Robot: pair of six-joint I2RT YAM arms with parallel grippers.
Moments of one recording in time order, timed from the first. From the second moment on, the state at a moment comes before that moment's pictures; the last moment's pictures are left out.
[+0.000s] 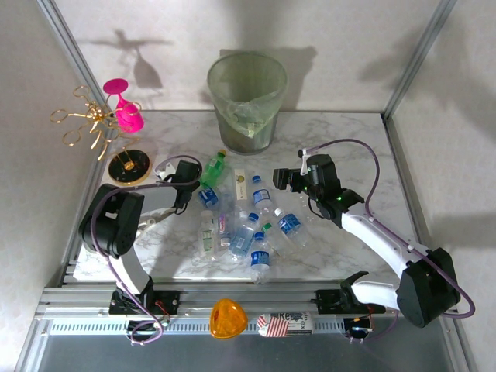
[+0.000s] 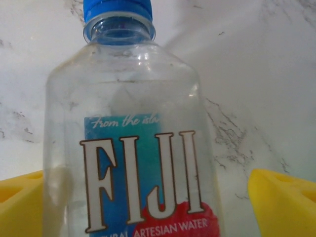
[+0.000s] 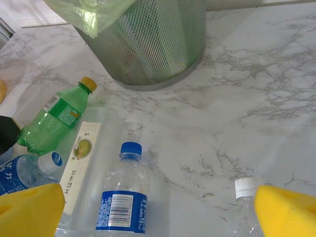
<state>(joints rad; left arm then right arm) -0.30 1.76 0.86 -0.10 -0.50 -0.93 0.53 1.21 0.83 -0.15 0.06 0.32</state>
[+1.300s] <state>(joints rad) -0.31 1.14 0.79 0.03 -0.42 -0.82 0.53 1.22 0.79 -0.12 0.02 0.33</state>
